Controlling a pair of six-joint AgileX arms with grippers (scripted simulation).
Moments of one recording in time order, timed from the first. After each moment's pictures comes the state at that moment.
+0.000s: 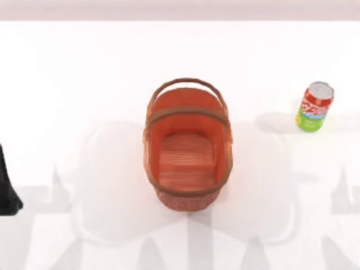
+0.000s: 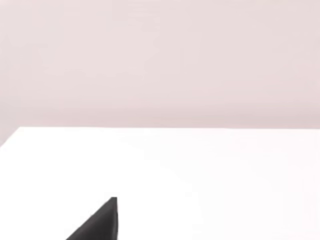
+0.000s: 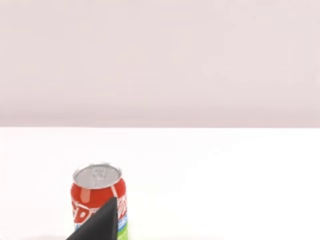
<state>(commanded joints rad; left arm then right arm) 0.00 0.00 0.00 0.00 0.00 0.00 0.00 0.00 0.00 0.00 0.00 0.00</state>
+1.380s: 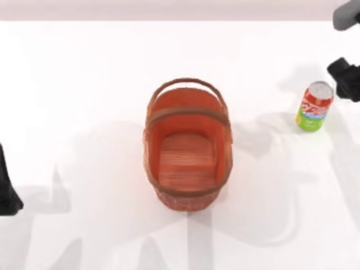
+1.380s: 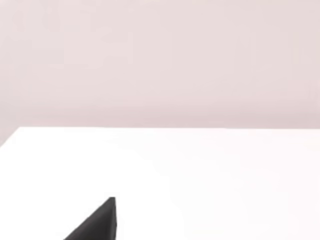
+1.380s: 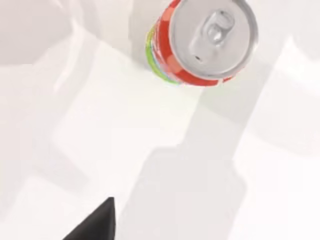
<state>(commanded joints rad) 0.00 0.00 0.00 0.00 0.00 0.00 0.14 1.77 1.57 -1.07 0.00 -0.42</state>
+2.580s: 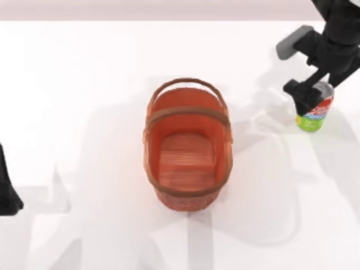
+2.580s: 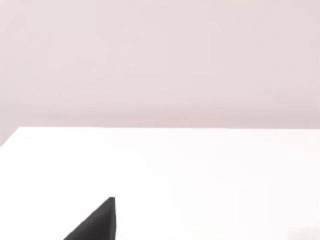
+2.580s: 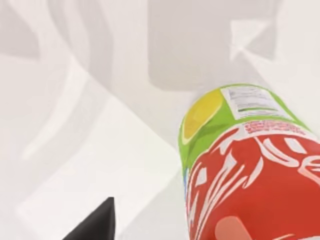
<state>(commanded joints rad) 0.00 0.00 0.00 0.00 0.00 0.00 0.19 2.35 2.05 -1.27 0.00 -0.56</state>
